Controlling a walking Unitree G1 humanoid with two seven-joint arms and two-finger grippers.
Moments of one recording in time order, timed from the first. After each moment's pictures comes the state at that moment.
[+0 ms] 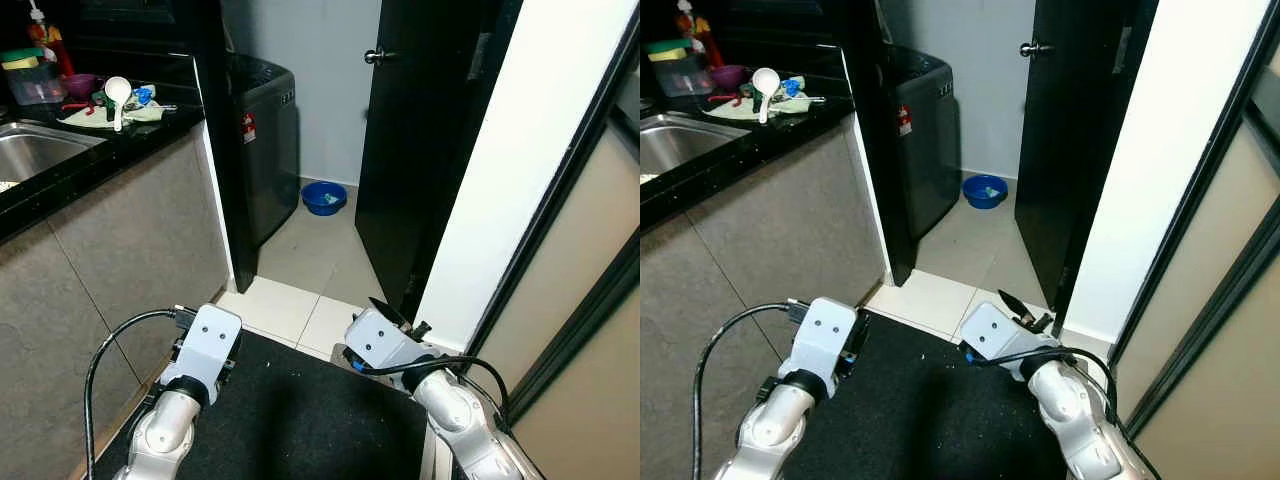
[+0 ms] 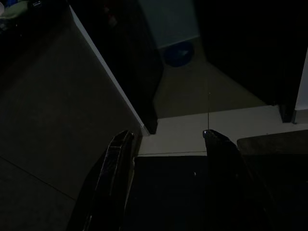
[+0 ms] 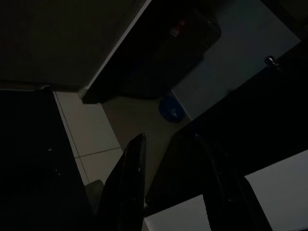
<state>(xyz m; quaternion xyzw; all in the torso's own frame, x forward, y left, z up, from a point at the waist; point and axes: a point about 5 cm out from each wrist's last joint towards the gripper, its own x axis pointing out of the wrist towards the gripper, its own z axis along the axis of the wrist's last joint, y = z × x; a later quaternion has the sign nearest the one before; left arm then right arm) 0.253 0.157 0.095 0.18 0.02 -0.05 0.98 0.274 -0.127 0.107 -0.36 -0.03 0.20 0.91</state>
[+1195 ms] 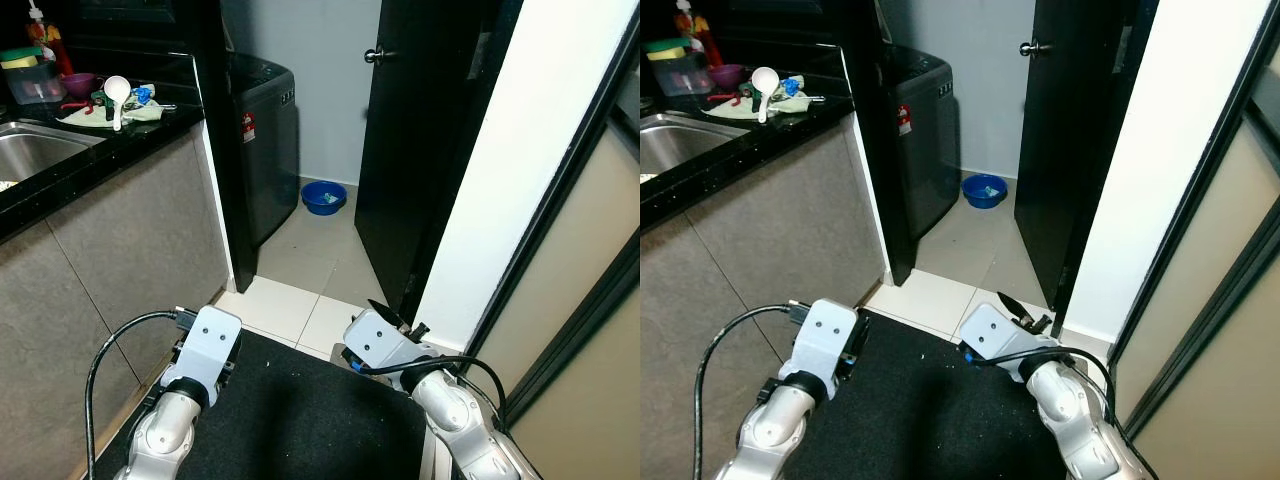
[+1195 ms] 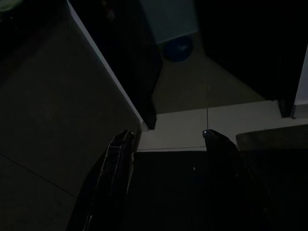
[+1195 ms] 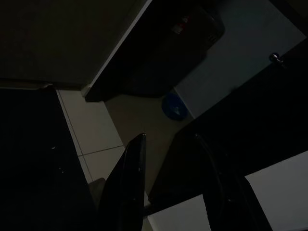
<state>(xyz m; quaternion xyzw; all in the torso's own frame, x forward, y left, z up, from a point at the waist) 0.253 0.158 0.090 0.18 0.03 -0.05 0.98 0.275 -0.126 0.103 -0.36 -0.02 0.21 0.91</state>
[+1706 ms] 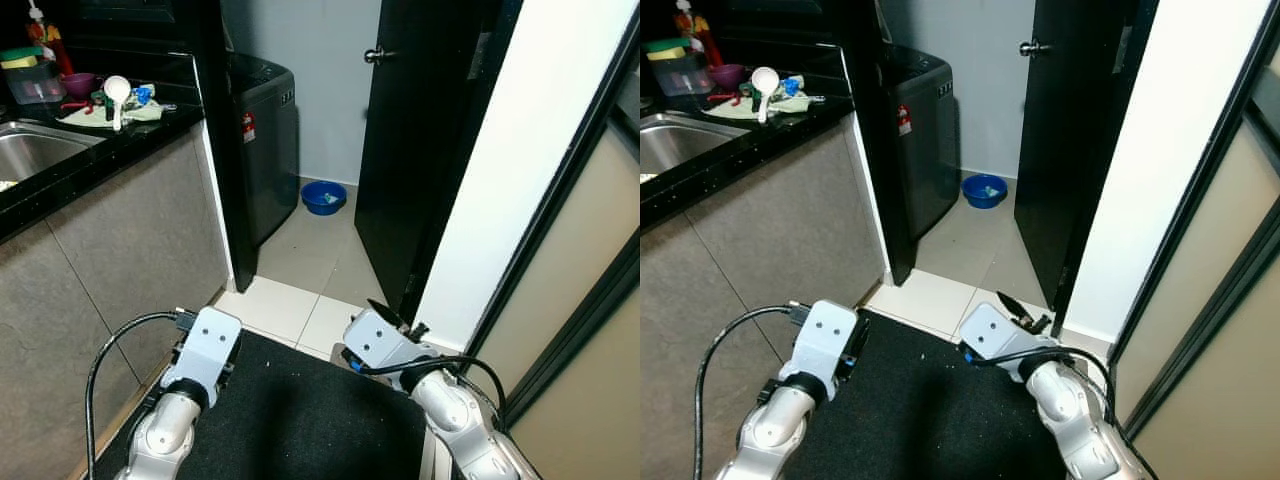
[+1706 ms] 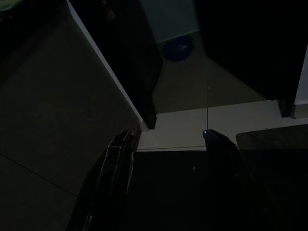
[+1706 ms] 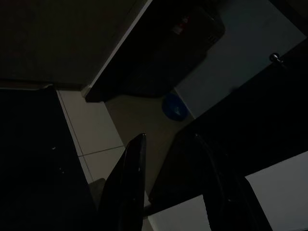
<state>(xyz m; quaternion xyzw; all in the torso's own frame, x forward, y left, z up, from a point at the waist) 0.253 0.158 0.090 0.18 0.03 -0.05 0.98 0.275 -0.126 0.103 -0.36 -0.02 0.21 0.91</state>
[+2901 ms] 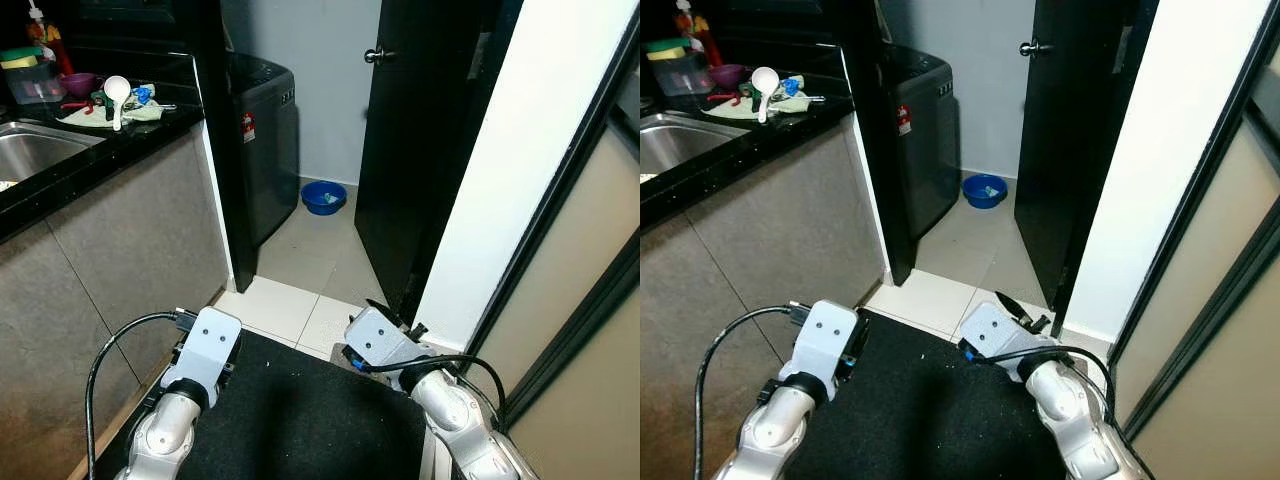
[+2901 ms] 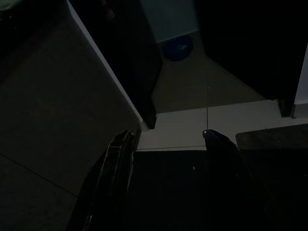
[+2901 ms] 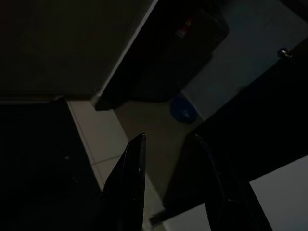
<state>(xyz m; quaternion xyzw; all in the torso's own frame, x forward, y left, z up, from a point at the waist) 0.253 0.158 0.089 0.18 0.03 -0.05 0.98 0.275 -0.123 0.104 -0.31 -0.02 0.21 0.92</state>
